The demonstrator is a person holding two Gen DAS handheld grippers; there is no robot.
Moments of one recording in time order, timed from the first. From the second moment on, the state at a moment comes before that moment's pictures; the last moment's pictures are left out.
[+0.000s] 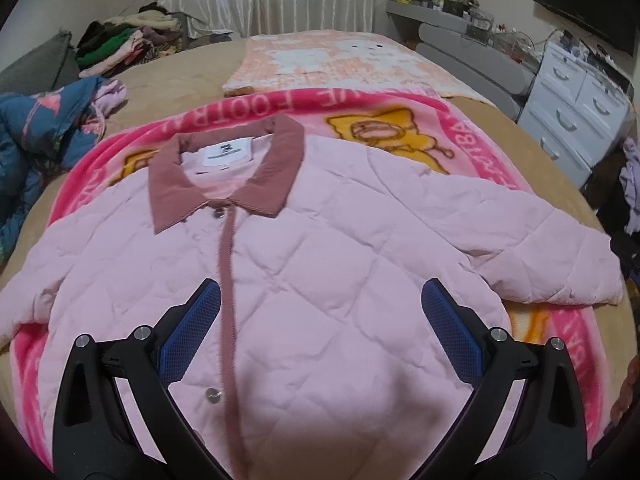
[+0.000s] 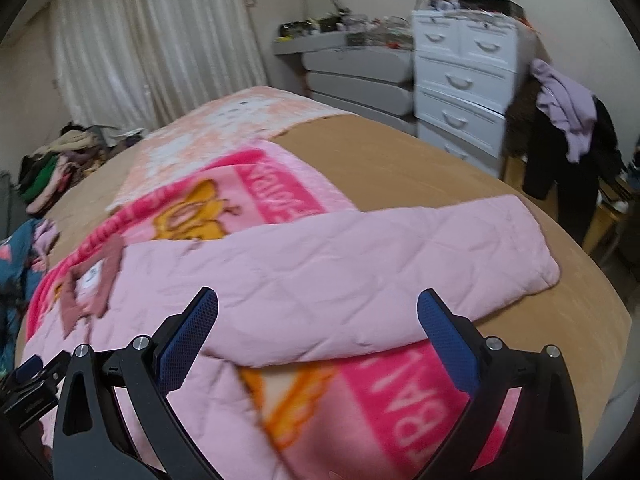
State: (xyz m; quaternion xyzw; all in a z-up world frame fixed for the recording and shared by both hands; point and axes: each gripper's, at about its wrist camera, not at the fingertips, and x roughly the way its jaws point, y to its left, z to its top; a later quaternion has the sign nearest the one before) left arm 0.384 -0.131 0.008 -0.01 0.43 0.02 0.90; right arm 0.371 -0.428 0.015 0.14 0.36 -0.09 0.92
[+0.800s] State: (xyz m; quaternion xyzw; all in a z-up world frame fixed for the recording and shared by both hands) left arm 0.428 -0.159 -0.043 0.03 0.48 0.03 0.88; right arm 0.382 -0.612 -0.099 0.41 0.38 -0.24 0.79
